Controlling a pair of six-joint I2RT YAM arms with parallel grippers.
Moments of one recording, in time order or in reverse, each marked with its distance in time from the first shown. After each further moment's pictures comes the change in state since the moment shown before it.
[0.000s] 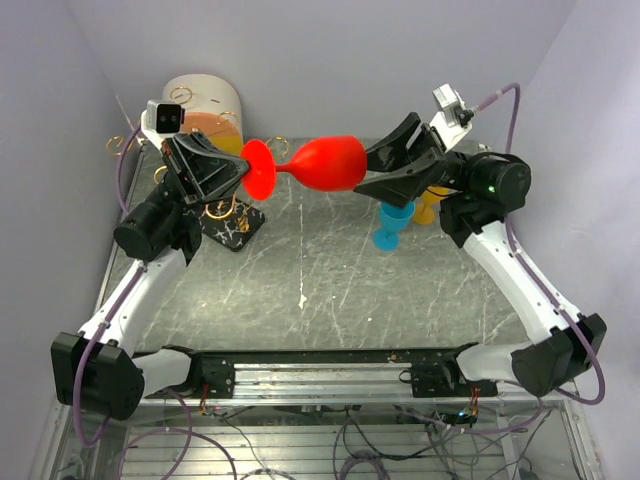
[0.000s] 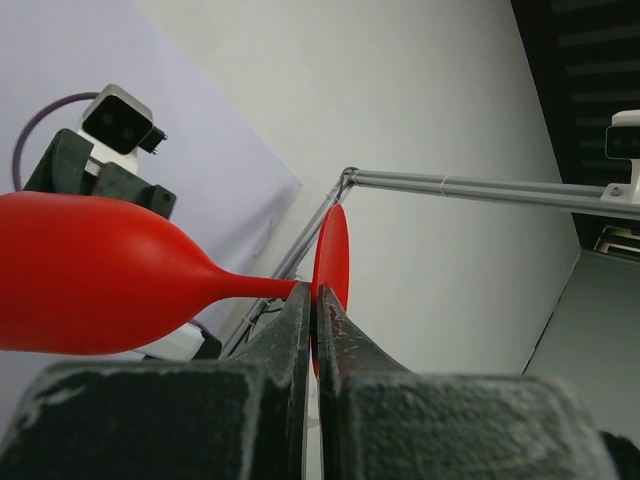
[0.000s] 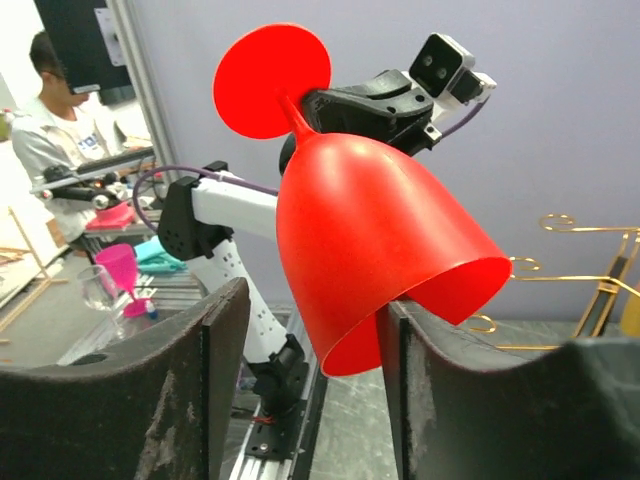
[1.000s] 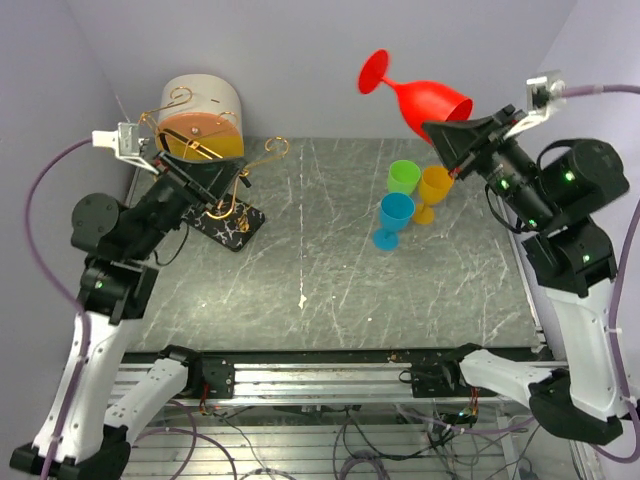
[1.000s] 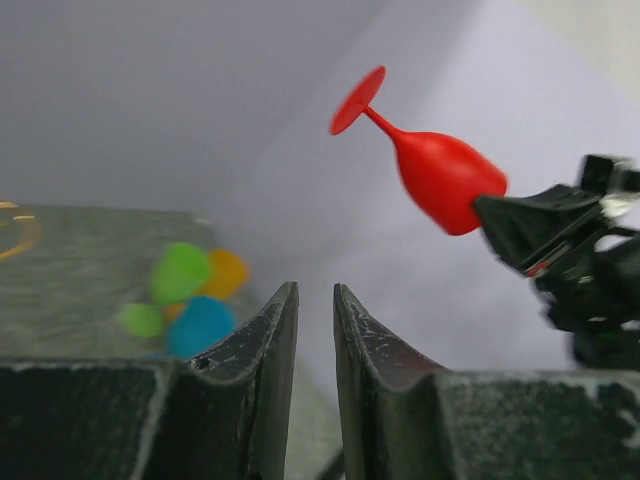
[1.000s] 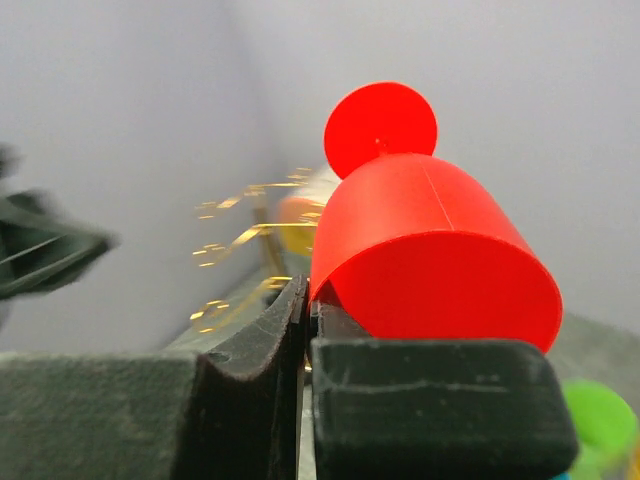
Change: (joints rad) left arm -0.015 -0.351 0.146 -1.411 -0.258 1.113; right arm 0.012 -0.224 0.369 -1.197 0.764 -0.638
